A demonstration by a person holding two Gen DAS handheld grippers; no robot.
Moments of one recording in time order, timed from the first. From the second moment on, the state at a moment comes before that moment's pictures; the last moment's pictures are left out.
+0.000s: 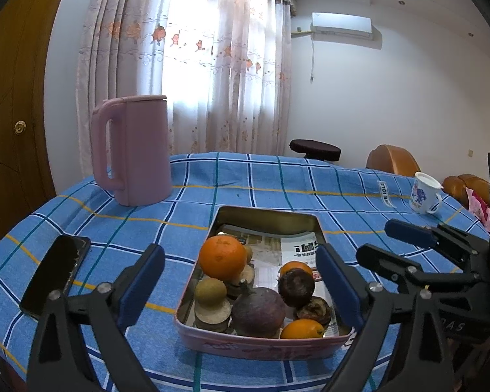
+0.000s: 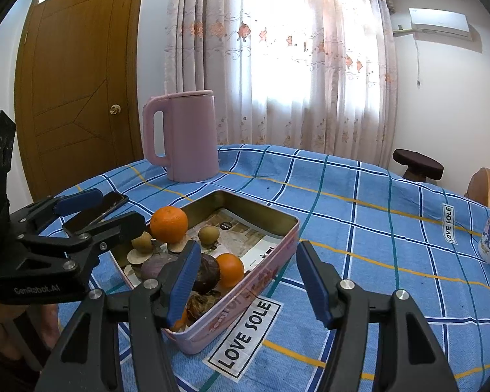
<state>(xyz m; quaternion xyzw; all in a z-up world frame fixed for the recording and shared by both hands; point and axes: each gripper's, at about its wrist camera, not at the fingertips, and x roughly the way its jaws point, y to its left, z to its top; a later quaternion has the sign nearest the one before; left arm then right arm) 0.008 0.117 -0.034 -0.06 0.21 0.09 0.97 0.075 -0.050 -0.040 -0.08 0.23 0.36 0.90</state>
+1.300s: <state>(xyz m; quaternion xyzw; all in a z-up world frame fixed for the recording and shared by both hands) 0.005 0.111 -0.023 -0.04 0.20 0.10 0.98 0.072 -0.066 -0.027 -0.07 0.21 0.34 0.91</state>
